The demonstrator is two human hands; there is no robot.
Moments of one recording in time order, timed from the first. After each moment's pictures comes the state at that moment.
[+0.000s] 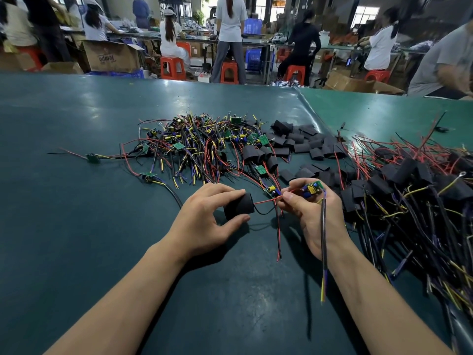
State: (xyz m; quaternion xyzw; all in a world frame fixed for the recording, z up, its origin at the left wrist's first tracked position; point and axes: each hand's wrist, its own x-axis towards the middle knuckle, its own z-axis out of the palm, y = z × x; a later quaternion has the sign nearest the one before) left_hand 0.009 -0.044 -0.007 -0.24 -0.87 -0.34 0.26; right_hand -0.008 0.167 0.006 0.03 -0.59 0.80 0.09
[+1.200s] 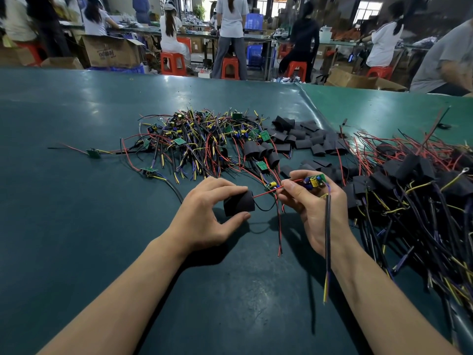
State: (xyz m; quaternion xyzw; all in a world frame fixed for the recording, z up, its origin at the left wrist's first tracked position) left_hand 0.013 -0.044 -0.003 -0.25 -0.86 -0.35 0.26; right_hand -0.004 0.167 0.012 0.06 -0.57 0.82 0.10
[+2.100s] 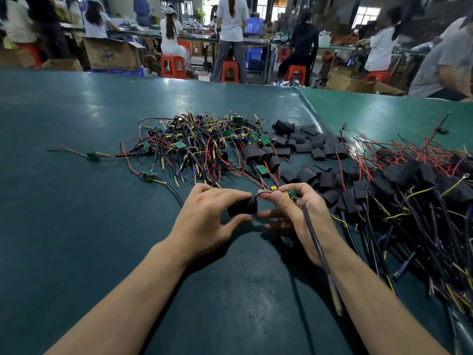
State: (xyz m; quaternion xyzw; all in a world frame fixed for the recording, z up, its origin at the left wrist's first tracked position) left_hand 0.010 -0.041 -0.005 -0.25 -0.89 -0.26 0.28; right_hand 0.003 0.154 0.010 0.05 -0.63 0.77 -0.02
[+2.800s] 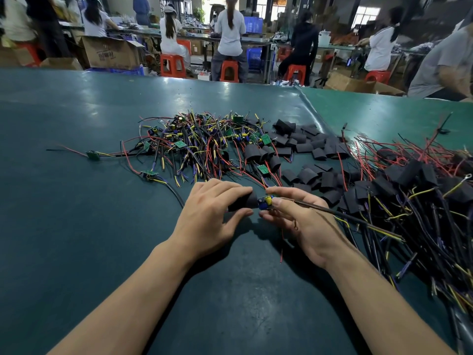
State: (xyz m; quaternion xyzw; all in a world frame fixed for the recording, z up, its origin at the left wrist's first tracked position) left_hand 0.009 -0.039 -0.003 -0.24 -0.89 -0.24 0.30; right_hand 0.004 0.156 0.013 0.02 -0.58 0.81 -0.08
